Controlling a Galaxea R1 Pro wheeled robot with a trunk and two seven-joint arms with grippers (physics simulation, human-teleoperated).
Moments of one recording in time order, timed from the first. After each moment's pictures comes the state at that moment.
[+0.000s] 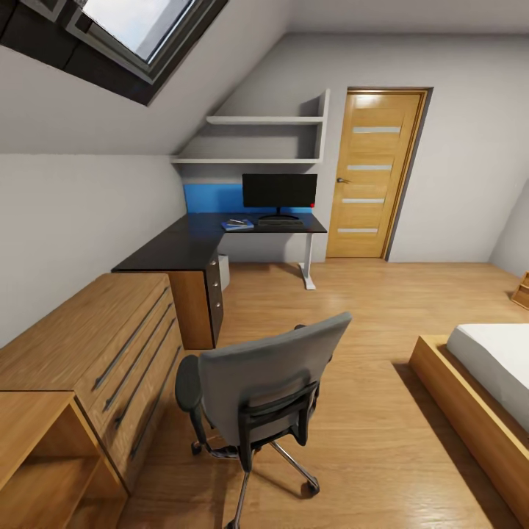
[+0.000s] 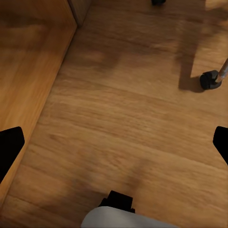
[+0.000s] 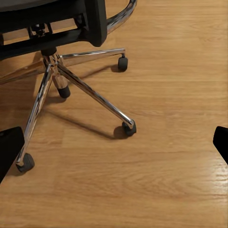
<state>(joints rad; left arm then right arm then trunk) -0.04 -0.04 -0.37 -0.16 0.50 -0.64 0.28 -0.26 0.09 0.70 -0.05 -0.57 -0.80 -0.15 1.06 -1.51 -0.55</state>
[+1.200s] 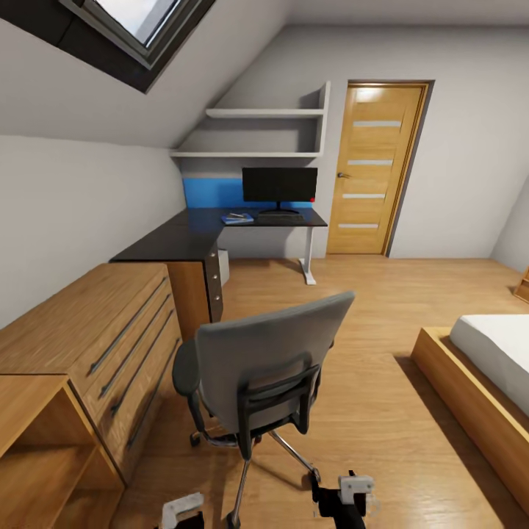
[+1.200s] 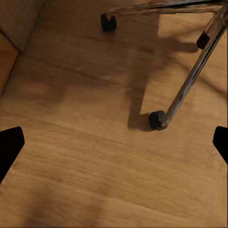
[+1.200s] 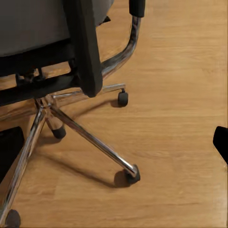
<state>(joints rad) -0.17 -0.02 -0.37 -0.67 0.50 -0.01 0.41 -0.40 0.06 0.69 -0.15 -0.58 -0.70 -0.16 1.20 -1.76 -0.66</state>
